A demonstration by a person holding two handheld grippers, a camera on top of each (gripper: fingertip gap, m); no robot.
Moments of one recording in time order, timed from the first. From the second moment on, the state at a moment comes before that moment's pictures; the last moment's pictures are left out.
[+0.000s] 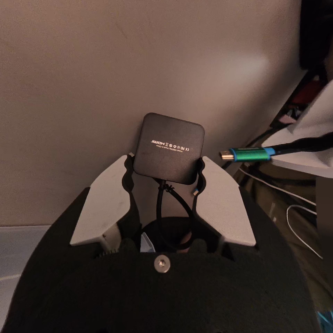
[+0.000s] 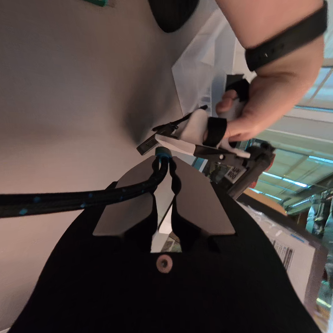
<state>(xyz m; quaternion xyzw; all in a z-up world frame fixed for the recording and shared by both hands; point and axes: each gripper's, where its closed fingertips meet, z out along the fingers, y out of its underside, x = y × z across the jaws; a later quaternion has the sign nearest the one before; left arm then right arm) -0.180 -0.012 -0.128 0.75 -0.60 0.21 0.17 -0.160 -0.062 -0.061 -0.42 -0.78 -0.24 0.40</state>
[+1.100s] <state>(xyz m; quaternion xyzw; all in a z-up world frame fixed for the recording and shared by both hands) -0.087 0.001 0.118 0.46 -0.41 0.70 -0.35 -0.071 -0.073 0.148 -0.50 -0.37 0.01 0.78</state>
